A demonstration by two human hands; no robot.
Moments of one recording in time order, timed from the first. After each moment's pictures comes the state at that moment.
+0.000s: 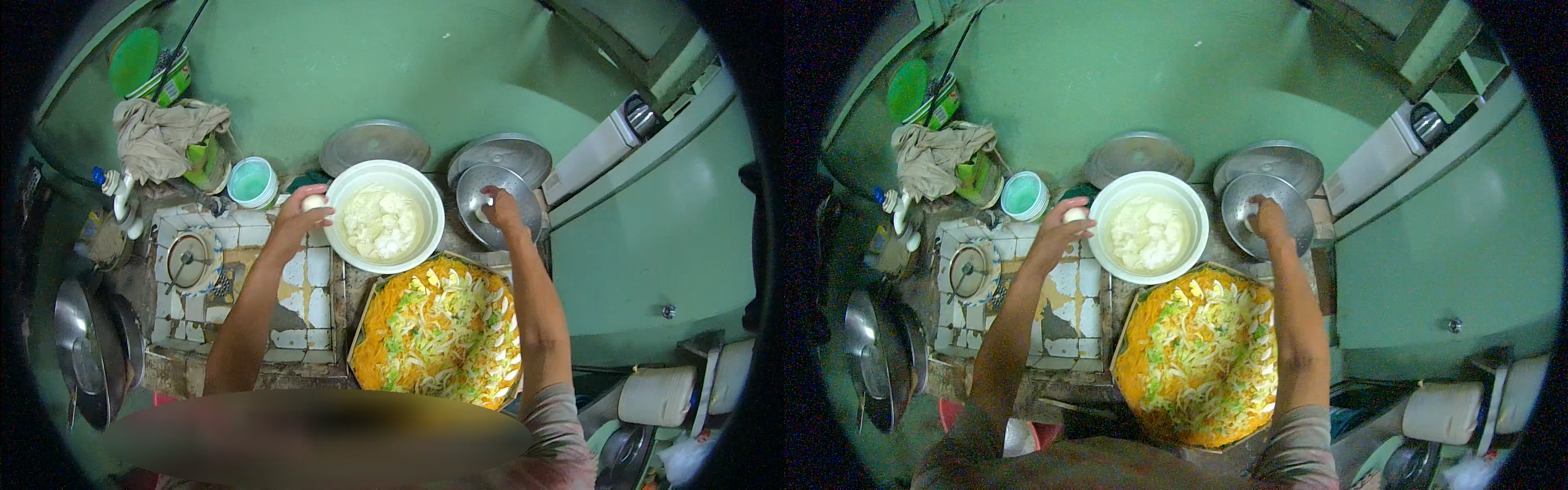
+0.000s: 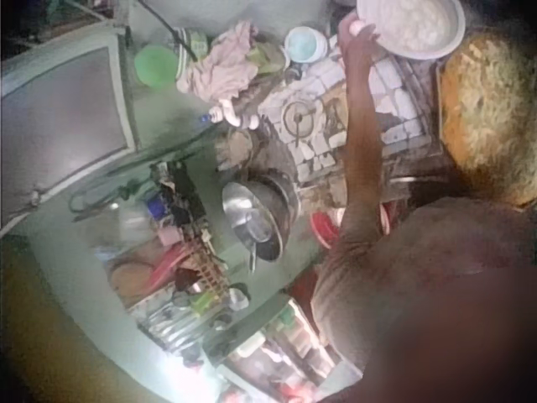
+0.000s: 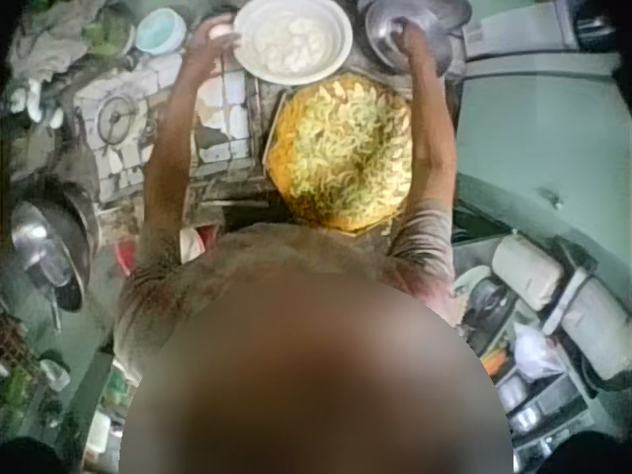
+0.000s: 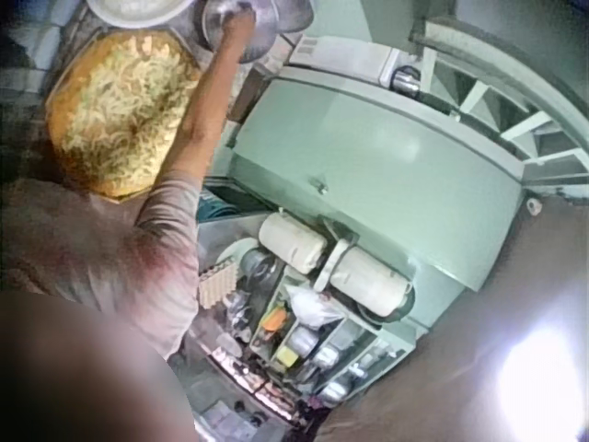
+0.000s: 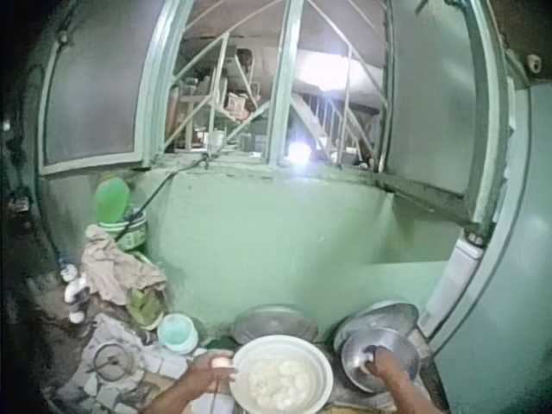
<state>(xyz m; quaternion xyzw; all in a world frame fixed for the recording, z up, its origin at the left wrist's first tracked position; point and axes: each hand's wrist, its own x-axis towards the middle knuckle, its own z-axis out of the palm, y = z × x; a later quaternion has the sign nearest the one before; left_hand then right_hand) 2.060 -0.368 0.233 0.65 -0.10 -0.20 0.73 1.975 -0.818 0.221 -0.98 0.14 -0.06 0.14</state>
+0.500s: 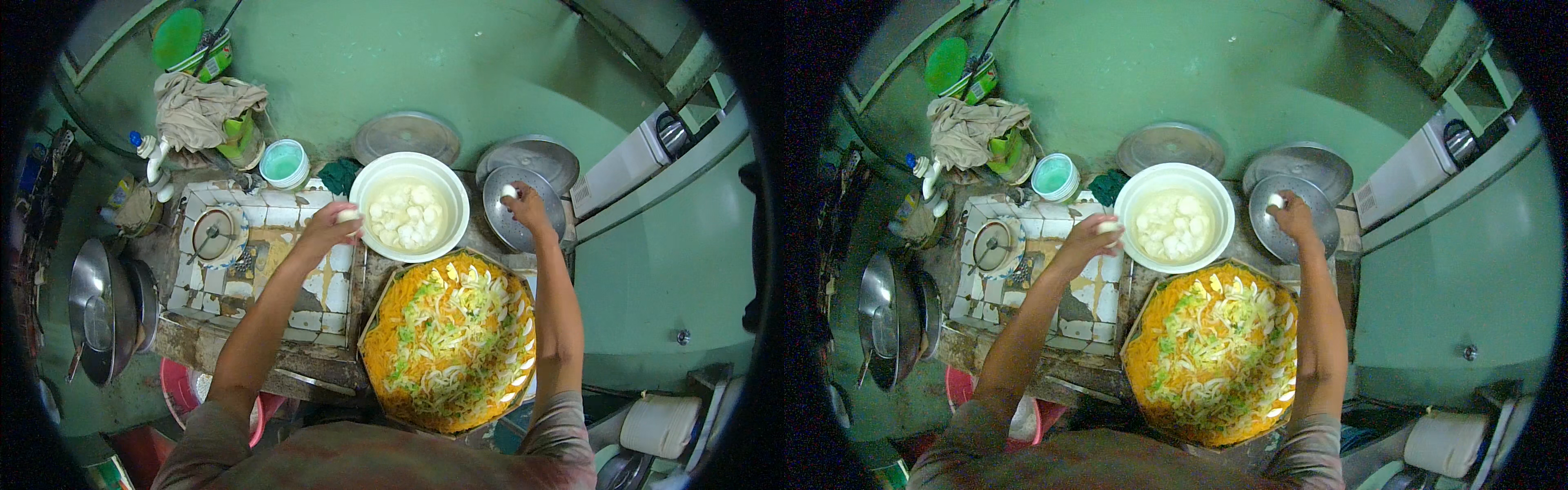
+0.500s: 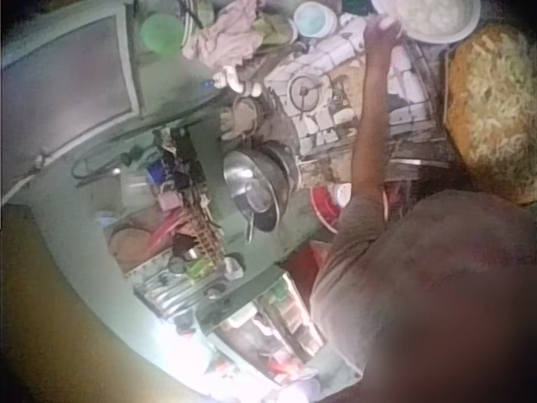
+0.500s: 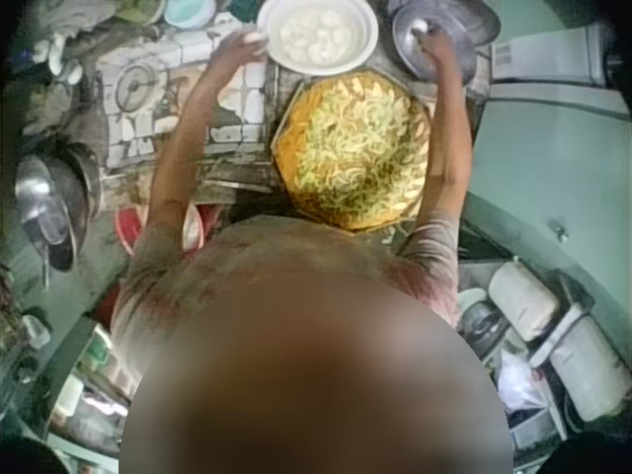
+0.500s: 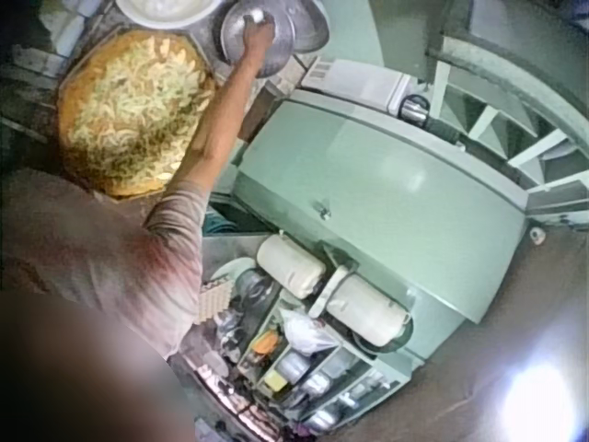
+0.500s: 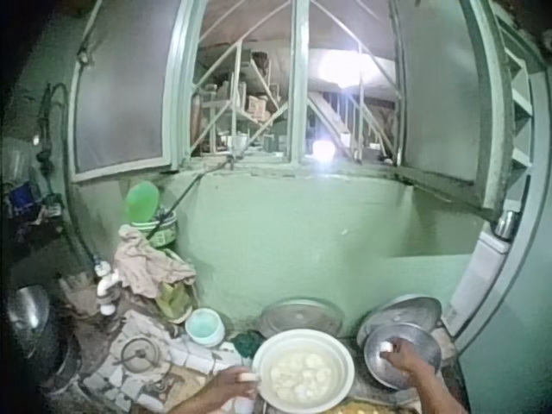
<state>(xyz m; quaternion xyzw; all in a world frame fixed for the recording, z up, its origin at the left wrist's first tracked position) 2.006 -0.361 0.236 0.65 -0.05 -0.28 0.70 1.988 -0.832 0.212 -0.92 0.18 -0.04 0.33</state>
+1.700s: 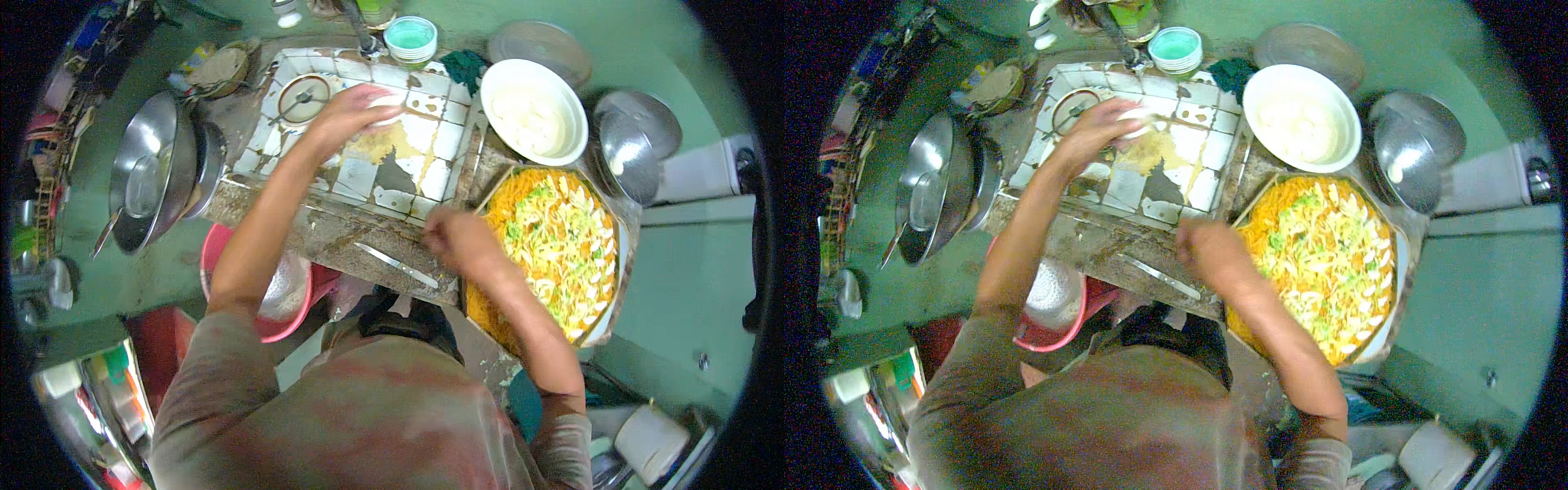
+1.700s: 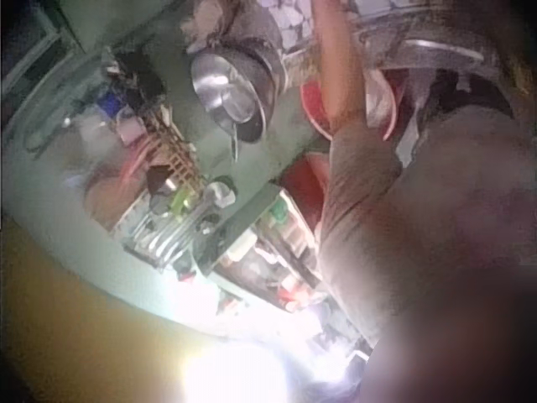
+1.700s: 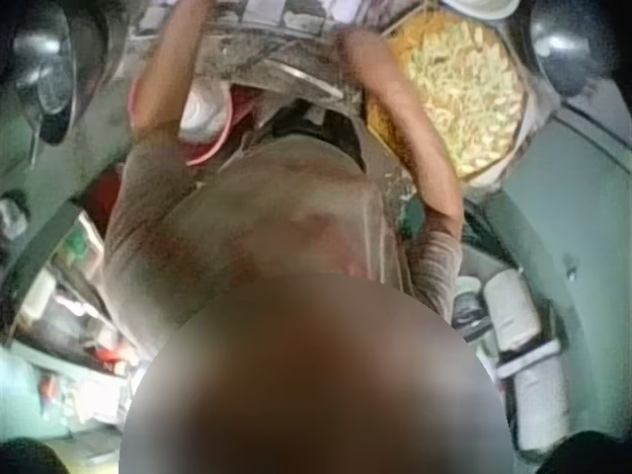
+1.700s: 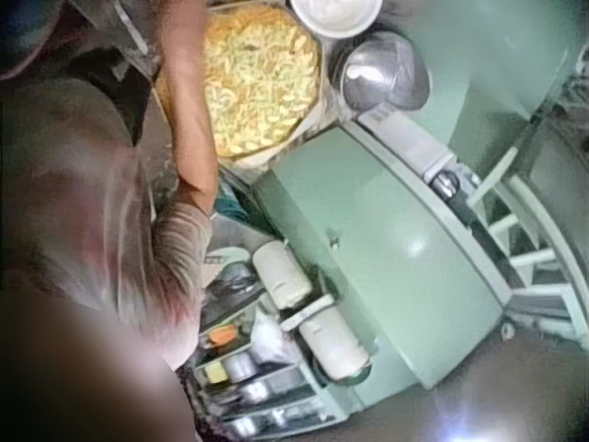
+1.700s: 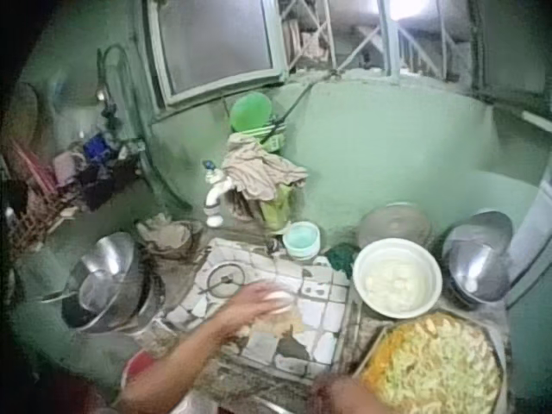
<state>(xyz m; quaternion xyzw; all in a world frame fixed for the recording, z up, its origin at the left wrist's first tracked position) 1.932 -0.191 0.285 0.76 -0.07 -0.16 0.63 1.786 -0.437 0.263 -0.91 -0.20 0.17 0.32</state>
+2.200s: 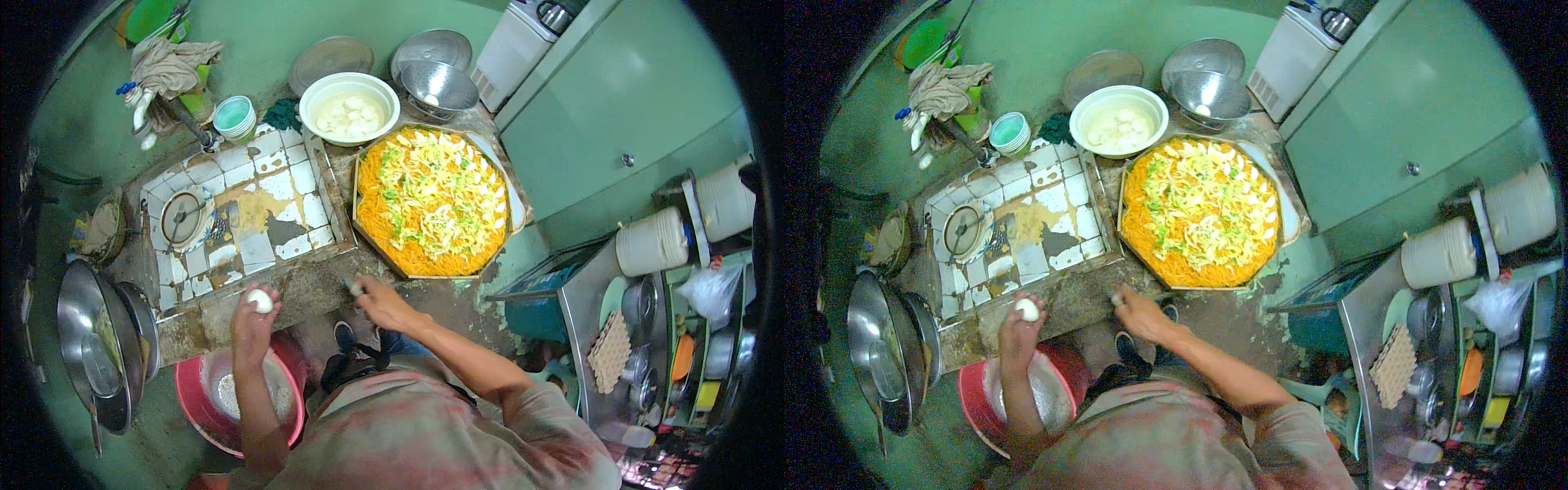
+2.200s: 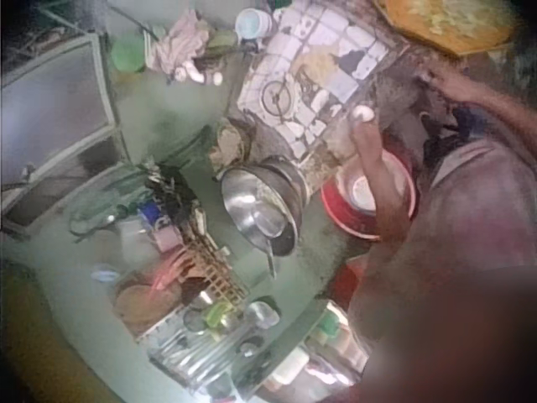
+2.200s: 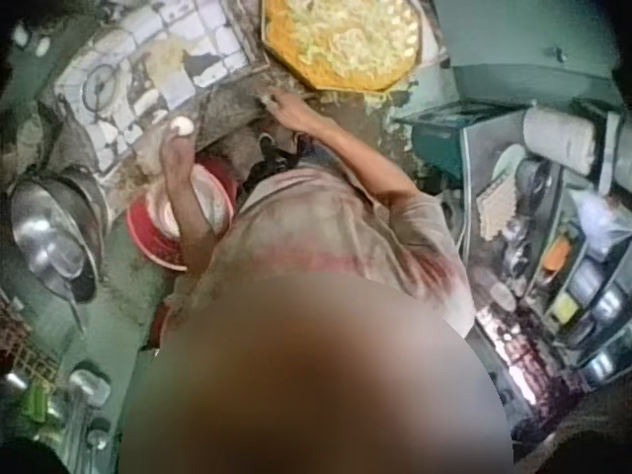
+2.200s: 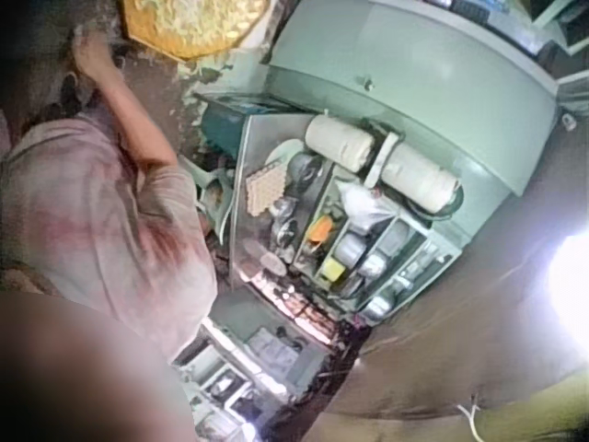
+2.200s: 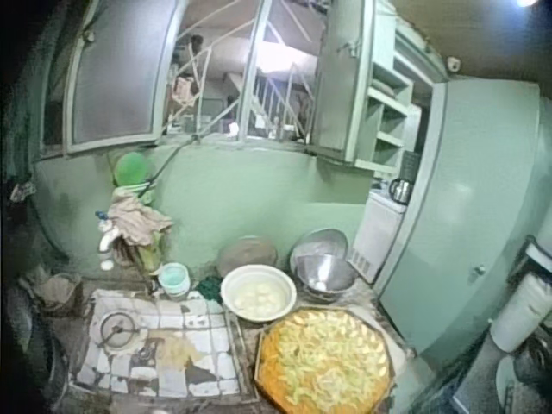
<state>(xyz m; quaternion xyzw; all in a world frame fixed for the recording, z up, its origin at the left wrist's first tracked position) 1.734 -0.089 0.198 0.39 0.09 -0.28 0.87 1.615 -0.368 0.200 -0.84 0.14 0.11 0.51</state>
